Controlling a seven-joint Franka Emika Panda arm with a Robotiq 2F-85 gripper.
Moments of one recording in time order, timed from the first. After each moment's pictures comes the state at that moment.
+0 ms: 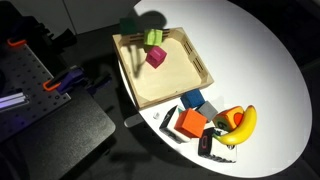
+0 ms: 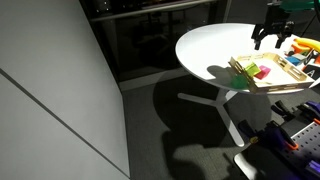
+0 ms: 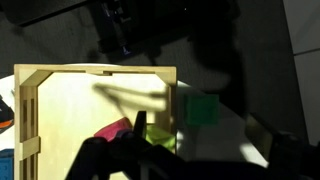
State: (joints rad) arm -0.08 0.05 -0.15 -2.27 0.09 2.01 0.11
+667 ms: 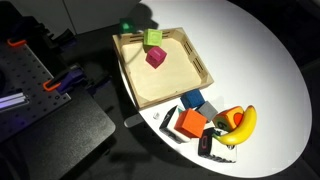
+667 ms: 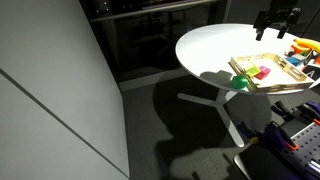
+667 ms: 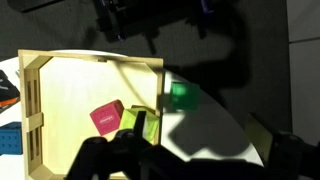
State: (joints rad) arm -0.08 -0.13 -0.09 -2.35 0.06 2.05 0.15
